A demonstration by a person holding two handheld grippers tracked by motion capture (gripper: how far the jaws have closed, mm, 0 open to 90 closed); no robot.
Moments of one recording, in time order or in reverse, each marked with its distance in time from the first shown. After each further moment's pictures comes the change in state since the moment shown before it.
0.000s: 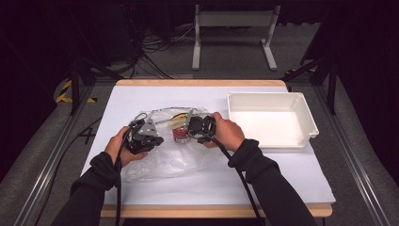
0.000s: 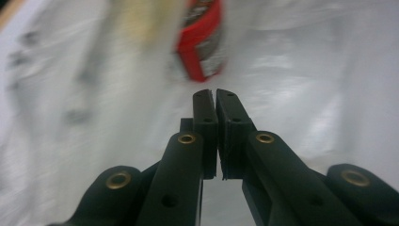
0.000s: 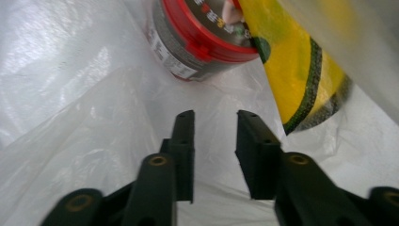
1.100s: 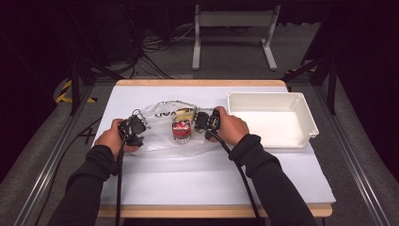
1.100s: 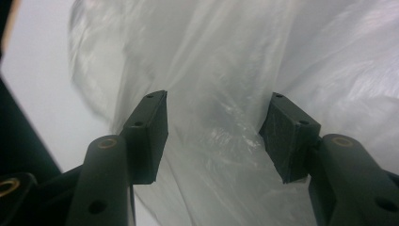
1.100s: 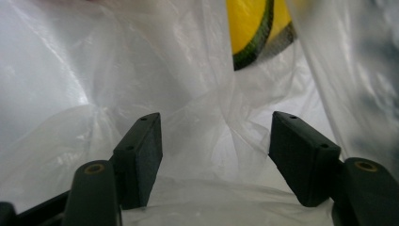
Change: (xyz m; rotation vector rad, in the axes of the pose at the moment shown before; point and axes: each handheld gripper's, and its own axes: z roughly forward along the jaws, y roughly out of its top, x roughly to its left) left arm 0.055 -0.033 0.030 0.393 0.376 -0.119; right arm -0.025 -0.016 0.031 0.185 -0.191 0.045
